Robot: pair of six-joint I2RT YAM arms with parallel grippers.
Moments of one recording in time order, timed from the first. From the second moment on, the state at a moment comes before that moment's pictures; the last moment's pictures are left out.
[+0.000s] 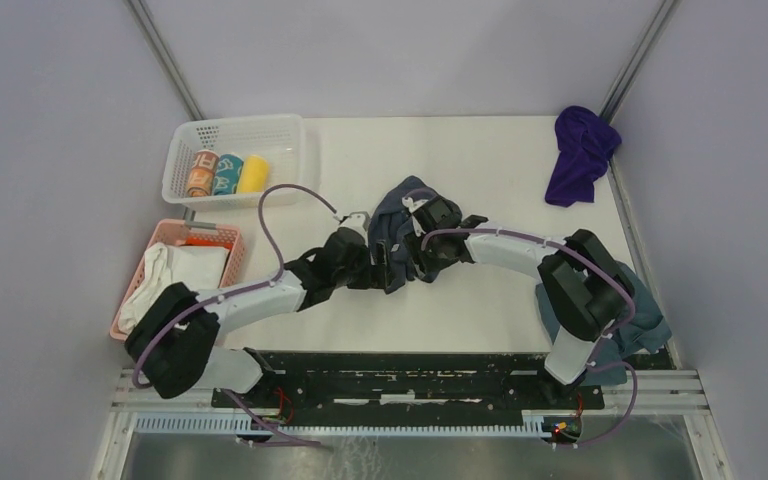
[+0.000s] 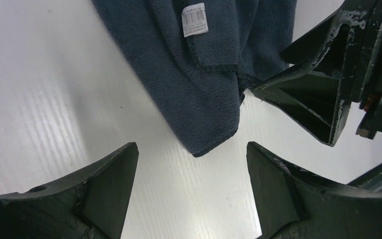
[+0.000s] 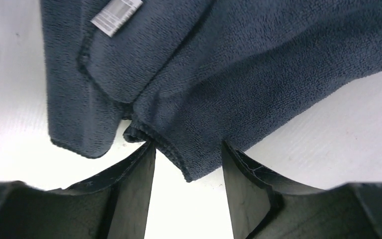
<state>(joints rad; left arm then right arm) -0.73 1.31 0.63 -0.02 -0.06 -0.62 0.70 1.74 1.07 -0.39 -0.01 0.23</state>
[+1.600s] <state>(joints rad) -0.78 1.47 0.84 -0.29 -0.34 -0.59 0.60 1.57 0.98 -0.41 0.02 0.22</state>
